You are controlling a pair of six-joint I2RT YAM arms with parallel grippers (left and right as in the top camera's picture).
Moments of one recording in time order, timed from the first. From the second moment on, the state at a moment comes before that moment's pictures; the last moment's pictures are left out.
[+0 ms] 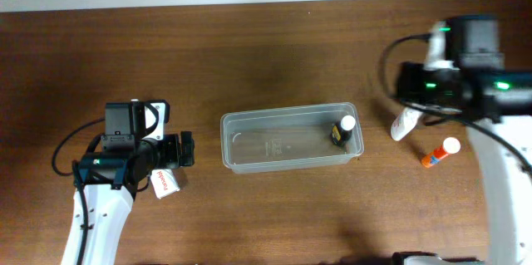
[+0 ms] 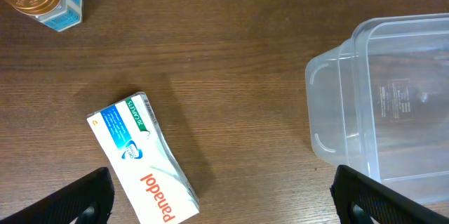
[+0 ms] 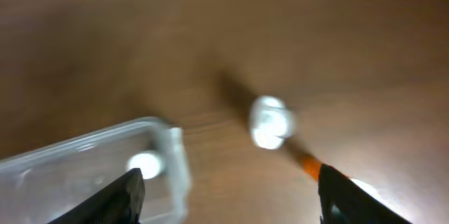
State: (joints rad) left arm -0.01 1.18 0.92 -0.82 0.12 -0.05; right arm -0.10 1.42 1.59 -1.21 0.01 0.19
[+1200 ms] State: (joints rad) left arm -0.01 1.18 0.92 -0.82 0.12 -0.05; right arm -0.21 1.80 1.55 -1.23 -0.07 0.08
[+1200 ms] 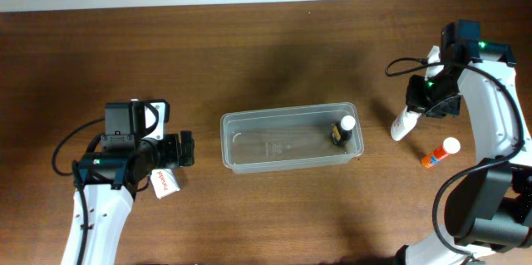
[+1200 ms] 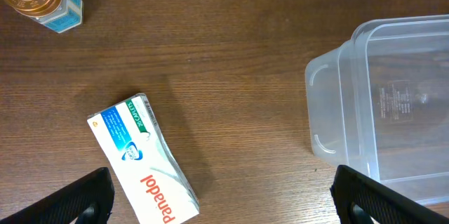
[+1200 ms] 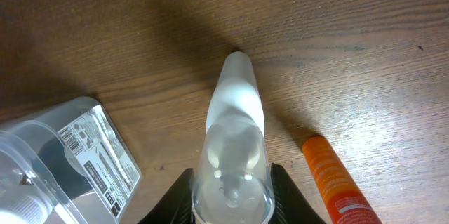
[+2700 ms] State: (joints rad) left arm -0.01 1.18 0.92 -0.82 0.12 -0.05; right arm 0.23 1.45 1.50 -1.32 -0.08 0.14
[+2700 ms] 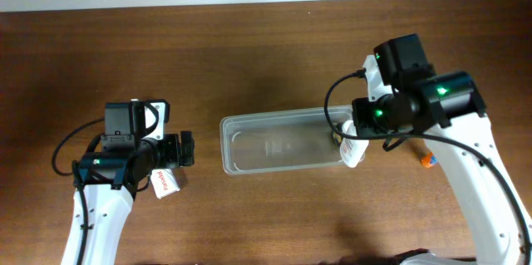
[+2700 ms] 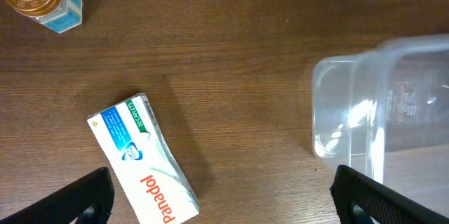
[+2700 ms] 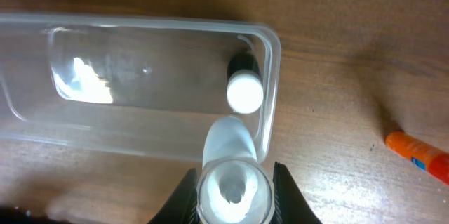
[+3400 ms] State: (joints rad) left arm -0.01 1.18 0.92 -0.82 0.12 -0.05; right arm 0.23 1.49 1.49 -1.26 -0.08 0.15
